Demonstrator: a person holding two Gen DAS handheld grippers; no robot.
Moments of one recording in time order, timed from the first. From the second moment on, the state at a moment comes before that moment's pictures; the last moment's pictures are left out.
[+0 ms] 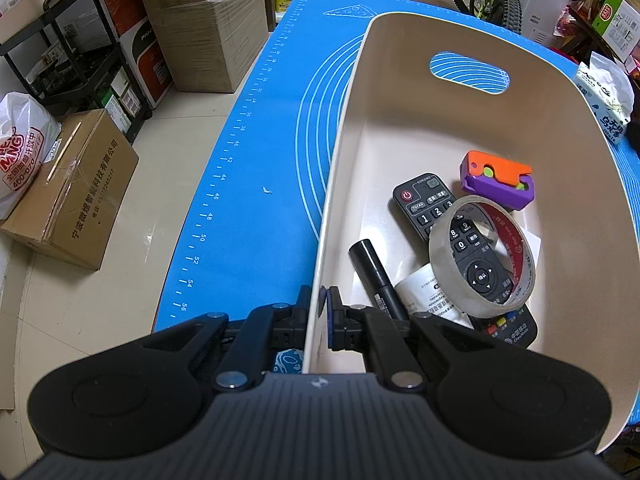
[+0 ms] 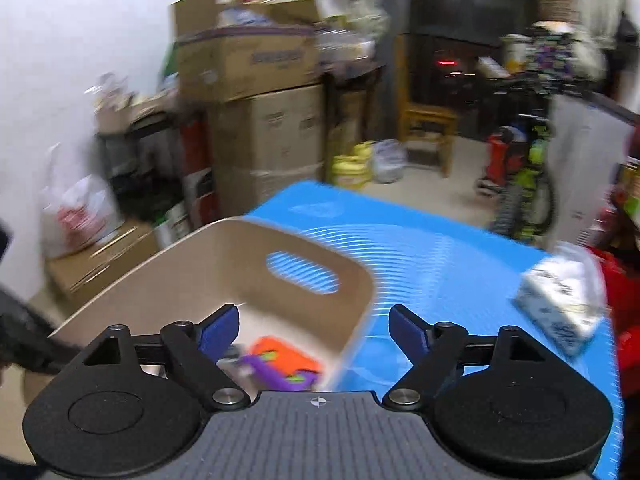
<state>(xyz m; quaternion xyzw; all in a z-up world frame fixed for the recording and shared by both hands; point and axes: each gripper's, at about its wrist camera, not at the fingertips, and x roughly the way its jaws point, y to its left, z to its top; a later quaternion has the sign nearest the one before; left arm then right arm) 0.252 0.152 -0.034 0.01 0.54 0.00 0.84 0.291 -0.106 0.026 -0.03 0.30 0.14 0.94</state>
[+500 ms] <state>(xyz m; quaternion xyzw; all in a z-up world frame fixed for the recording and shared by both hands) 0.252 0.152 -0.034 0.01 0.54 0.00 0.84 0.323 -0.191 -0.050 -0.01 0.36 0.01 0.93</state>
